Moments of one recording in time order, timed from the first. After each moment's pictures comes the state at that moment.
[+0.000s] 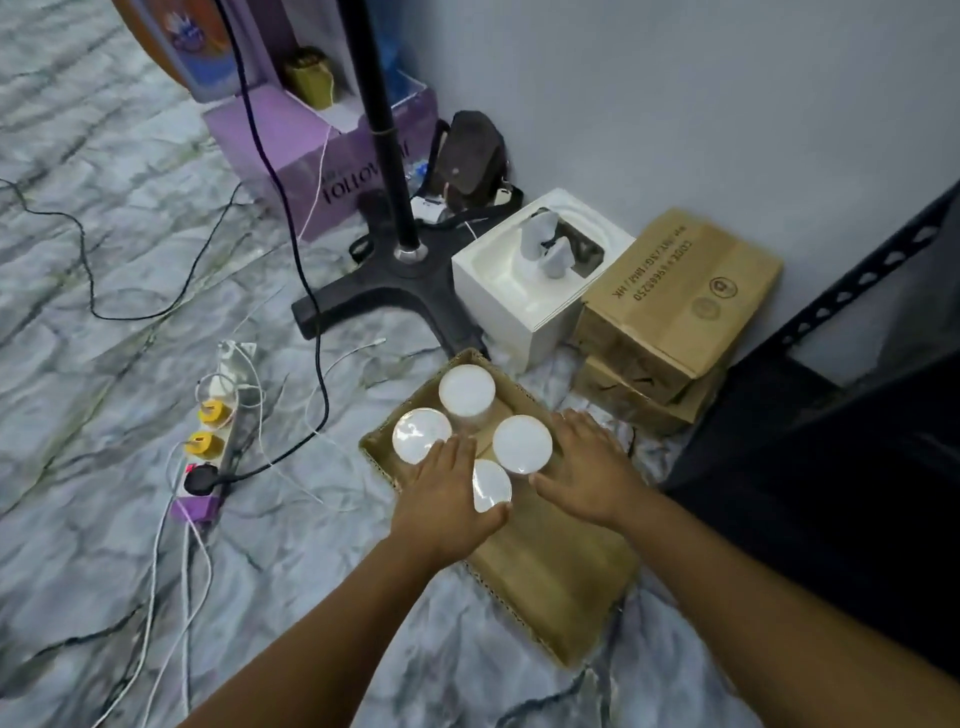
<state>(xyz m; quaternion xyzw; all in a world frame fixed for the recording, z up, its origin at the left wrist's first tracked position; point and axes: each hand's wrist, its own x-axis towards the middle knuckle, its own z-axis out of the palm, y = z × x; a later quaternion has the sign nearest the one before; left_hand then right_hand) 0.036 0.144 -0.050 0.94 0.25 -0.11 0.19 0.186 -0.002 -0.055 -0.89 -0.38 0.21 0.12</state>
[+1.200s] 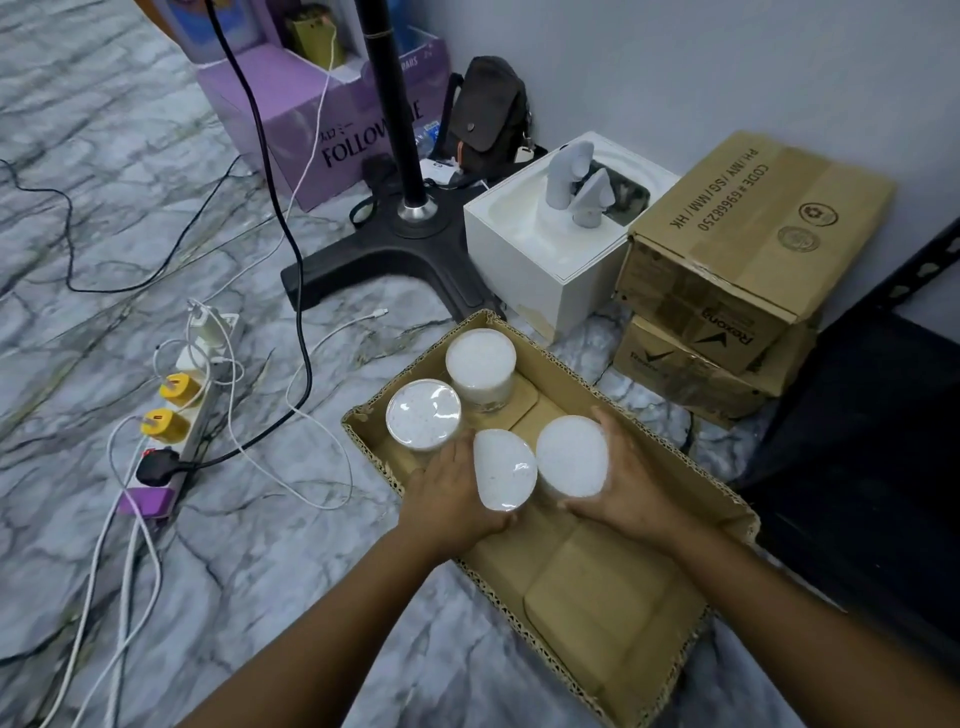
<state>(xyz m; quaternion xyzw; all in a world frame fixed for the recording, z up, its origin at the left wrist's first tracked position) 0.047 0.161 -0.185 0.93 0.27 -0.07 0.26 0.195 -0.015 -0.211 -0.85 -0.31 0.25 0.35</state>
